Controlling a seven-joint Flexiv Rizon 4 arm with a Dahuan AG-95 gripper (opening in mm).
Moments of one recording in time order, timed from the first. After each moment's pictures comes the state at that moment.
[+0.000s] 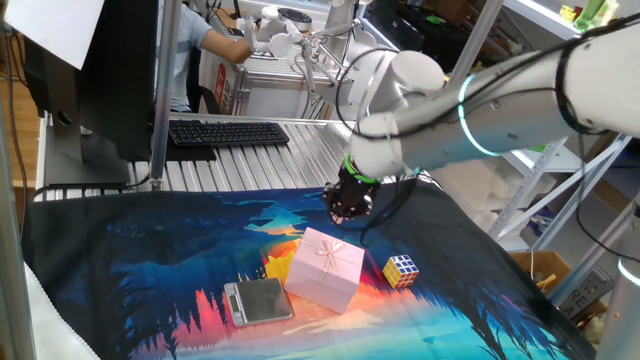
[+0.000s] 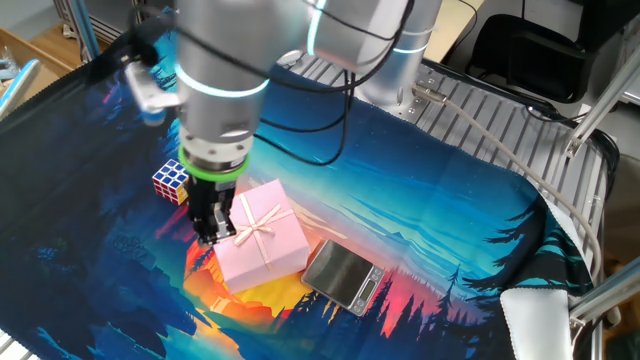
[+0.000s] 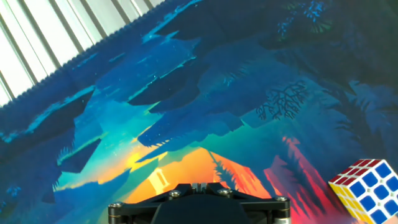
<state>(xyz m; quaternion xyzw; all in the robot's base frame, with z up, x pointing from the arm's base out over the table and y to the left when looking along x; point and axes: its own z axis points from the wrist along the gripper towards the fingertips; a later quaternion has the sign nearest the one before) 0.656 -0.055 0.107 0.28 0.95 0.00 0.11</state>
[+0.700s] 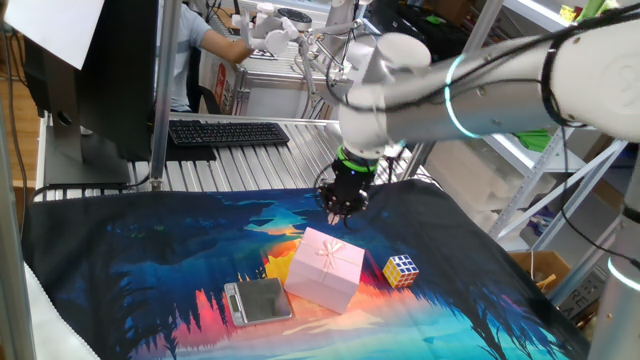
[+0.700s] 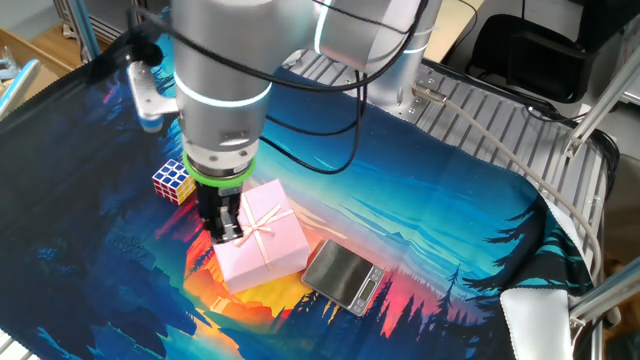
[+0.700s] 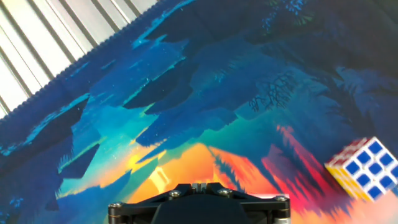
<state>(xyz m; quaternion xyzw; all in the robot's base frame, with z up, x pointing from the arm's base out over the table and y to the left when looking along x) 0.639 -0.029 0.124 0.31 0.95 -0.02 0.02</state>
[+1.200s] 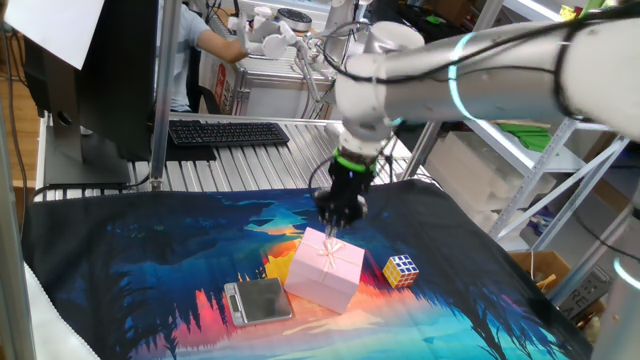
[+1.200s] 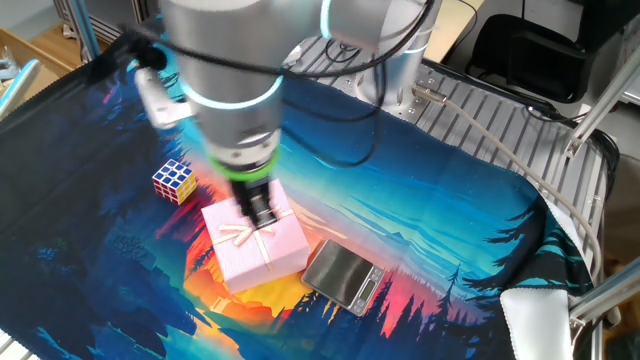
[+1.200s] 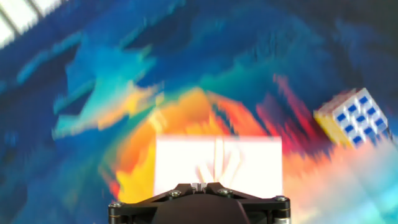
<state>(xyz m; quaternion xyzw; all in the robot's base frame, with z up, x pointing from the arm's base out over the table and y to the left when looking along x) 0.577 0.007 0.129 0.28 0.96 0.00 -0.04</state>
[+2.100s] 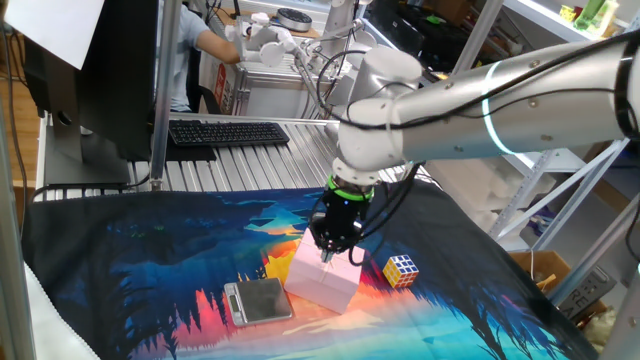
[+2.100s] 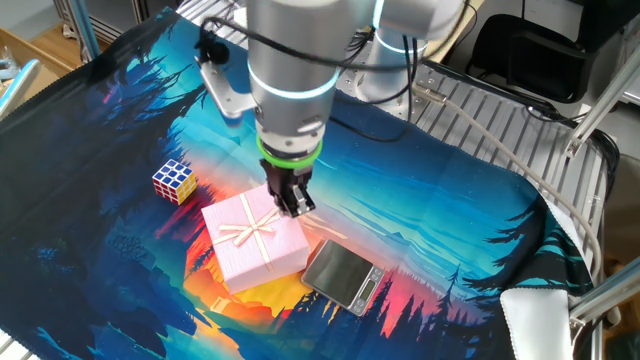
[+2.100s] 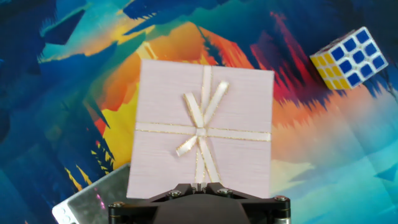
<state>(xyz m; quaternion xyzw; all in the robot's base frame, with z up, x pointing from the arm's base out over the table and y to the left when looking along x) 0.544 0.024 0.107 0.27 0.96 -0.02 -0.01</state>
